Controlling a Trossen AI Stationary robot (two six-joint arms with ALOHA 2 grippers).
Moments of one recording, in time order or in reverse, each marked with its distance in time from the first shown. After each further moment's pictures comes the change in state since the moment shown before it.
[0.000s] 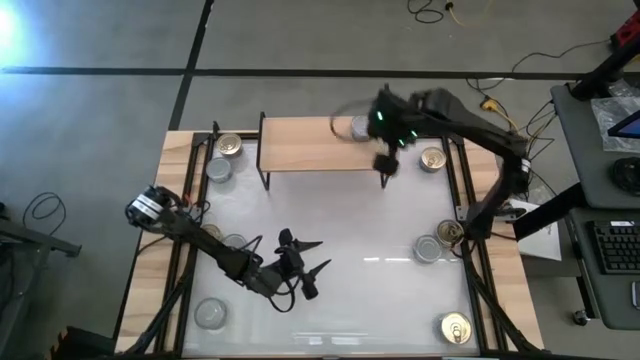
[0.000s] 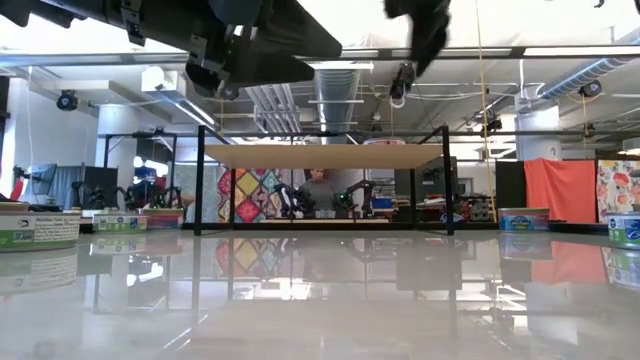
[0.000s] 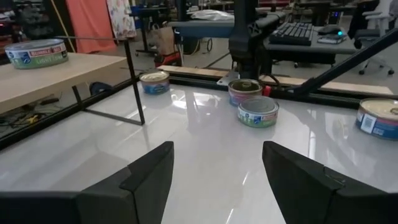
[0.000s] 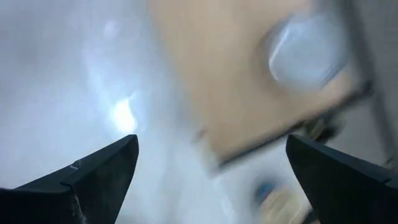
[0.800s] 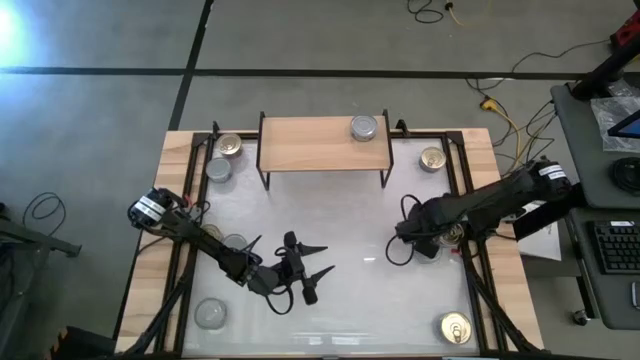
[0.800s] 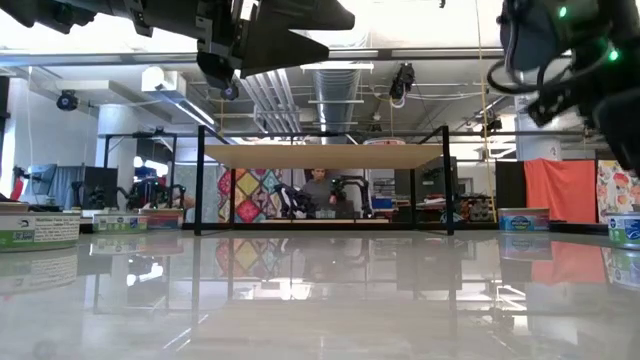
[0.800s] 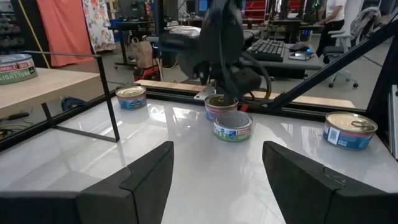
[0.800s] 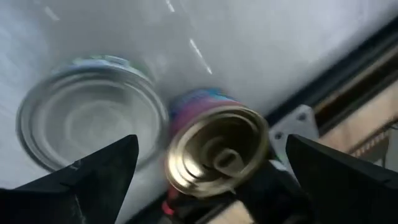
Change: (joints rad) left arm -0.001 0.022 0.000 0.135 0.077 0.079; right arm 0.564 -0.279 -1.118 0.174 -0.026 0.841
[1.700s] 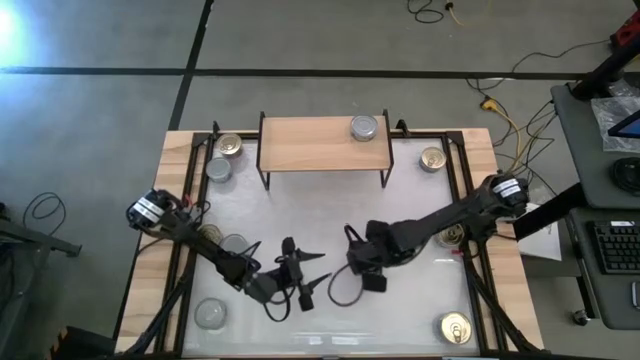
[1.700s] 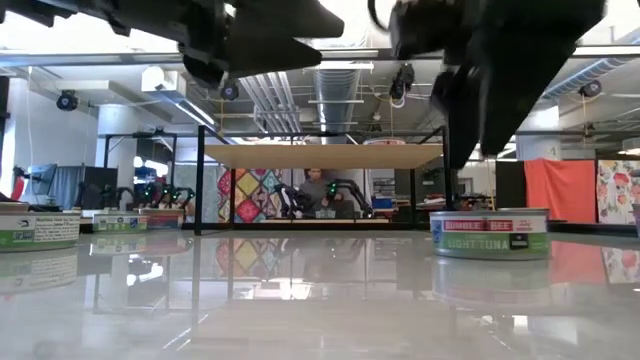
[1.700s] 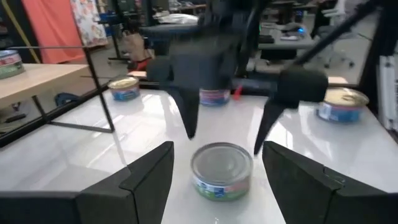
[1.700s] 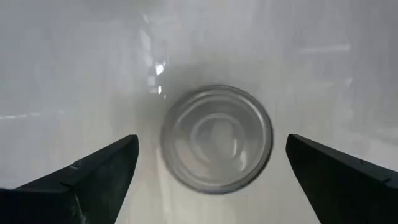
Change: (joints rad) left arm -0.044 -0.002 0.000 -0.080 0.000 -0.003; right arm 0.139 0.378 0.475 0.458 0.046 -0.392
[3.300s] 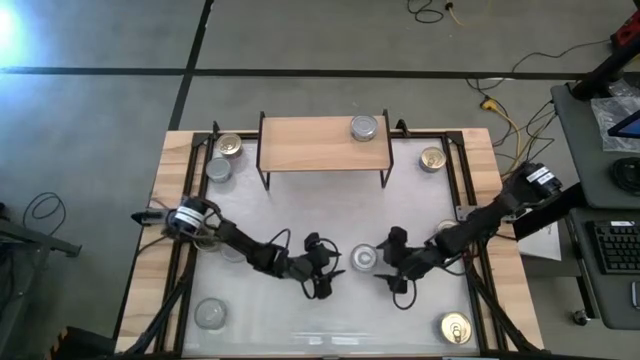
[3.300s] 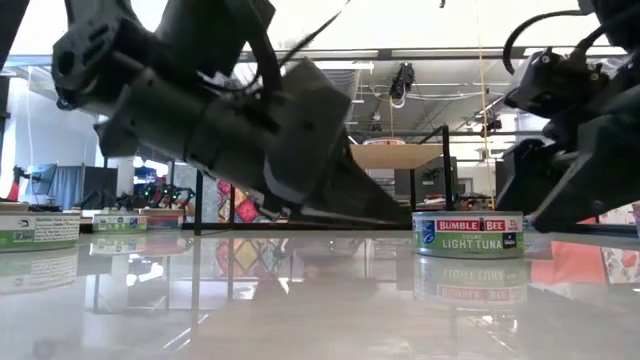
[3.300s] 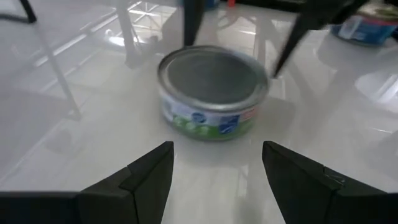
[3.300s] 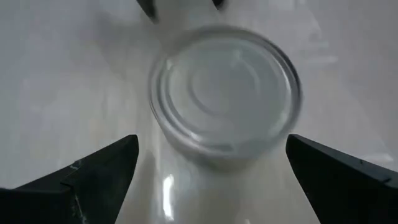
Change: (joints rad) left arm 0.229 0.289 0.066 -0.022 0.410 -0.234; right arm 0.170 -0.269 -0.876 1.142 0.312 0.025
